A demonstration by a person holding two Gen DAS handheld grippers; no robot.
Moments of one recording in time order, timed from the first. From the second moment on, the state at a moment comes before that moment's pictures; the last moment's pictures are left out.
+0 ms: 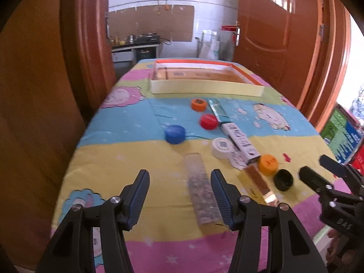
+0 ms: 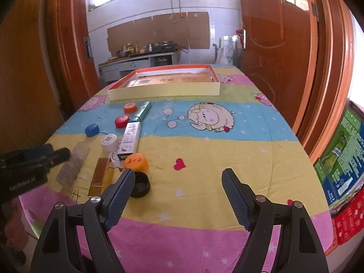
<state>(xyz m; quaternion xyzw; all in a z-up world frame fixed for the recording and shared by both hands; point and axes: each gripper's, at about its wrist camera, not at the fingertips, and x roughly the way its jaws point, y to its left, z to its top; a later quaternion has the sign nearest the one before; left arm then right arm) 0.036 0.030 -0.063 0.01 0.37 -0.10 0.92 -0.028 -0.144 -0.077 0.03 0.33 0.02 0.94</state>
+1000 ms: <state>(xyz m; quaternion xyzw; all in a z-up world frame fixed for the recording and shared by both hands) 0.055 0.016 -0.086 0.02 0.40 -0.12 0.91 -0.008 -0.106 -0.100 -0.02 0.37 0.07 0.93</state>
